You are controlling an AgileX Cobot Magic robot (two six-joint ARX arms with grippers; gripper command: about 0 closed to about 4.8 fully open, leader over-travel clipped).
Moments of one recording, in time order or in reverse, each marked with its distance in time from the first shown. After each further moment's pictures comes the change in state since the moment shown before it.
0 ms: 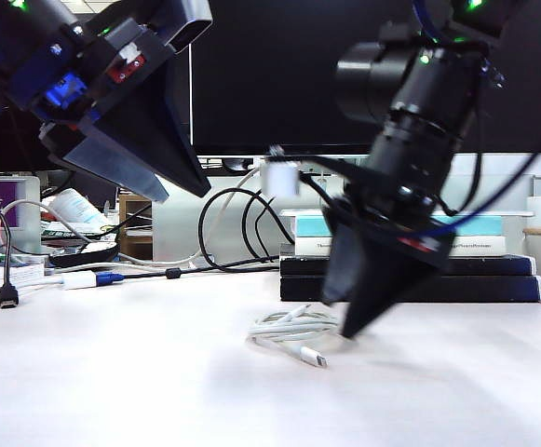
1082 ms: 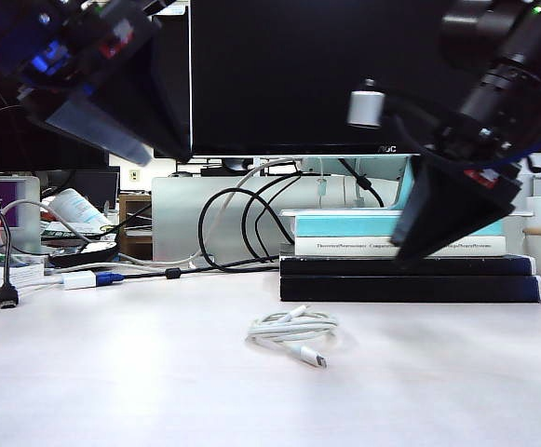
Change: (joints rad) left arm 0.000 -0.082 0.000 0.011 -0.102 -0.005; right arm -0.201 -0.219 -0.118 0.061 -0.124 0.106
